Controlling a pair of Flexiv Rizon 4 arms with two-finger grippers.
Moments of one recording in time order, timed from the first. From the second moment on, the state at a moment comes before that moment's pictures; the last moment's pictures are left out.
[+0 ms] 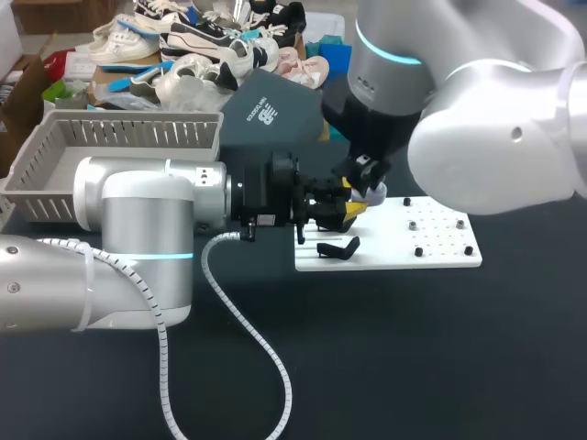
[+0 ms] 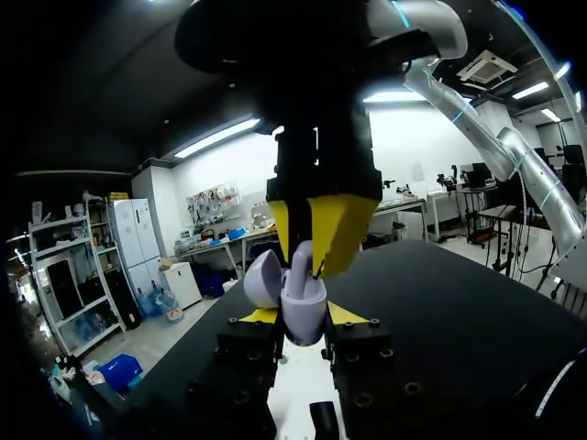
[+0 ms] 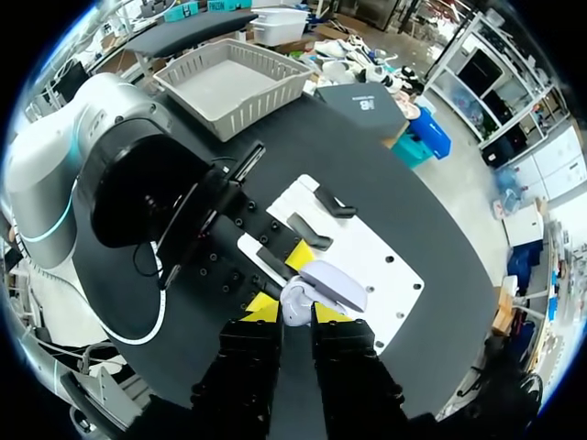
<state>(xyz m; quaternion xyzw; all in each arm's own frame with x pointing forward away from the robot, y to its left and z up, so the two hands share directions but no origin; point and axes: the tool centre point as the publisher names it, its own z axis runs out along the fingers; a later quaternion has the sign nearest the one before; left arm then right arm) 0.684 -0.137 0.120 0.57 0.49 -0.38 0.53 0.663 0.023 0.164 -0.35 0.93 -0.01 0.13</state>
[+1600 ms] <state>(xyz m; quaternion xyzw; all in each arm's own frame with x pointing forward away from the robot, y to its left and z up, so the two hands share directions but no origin) 0.684 -0.138 0.120 0.57 0.49 -0.38 0.53 0.662 0.023 0.164 -0.35 0.93 -0.02 0.12</state>
